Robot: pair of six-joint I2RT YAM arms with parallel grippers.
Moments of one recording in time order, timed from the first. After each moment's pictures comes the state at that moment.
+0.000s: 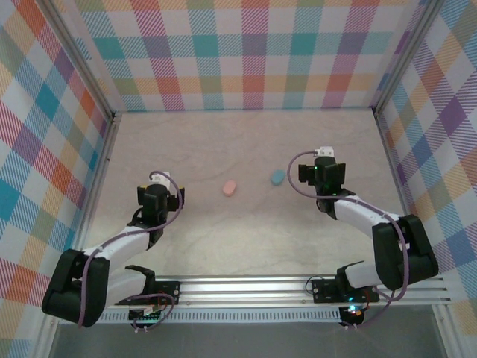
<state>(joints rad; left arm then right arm) -0.25 1.16 0.32 0.34 -0.38 0.01 0.29 1.38 0.60 0.24 0.39 0.06</state>
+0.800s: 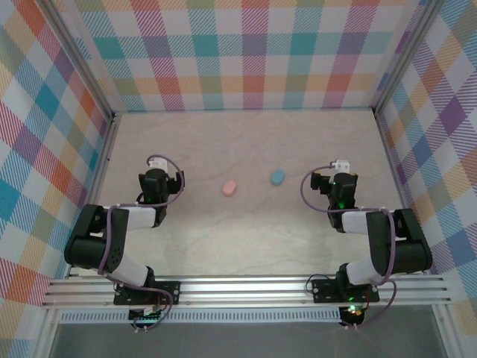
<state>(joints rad) -0.14 1.52 0.46 0.62 -0.27 -0.06 0.10 1.47 0.36 0.72 0.18 0.04</state>
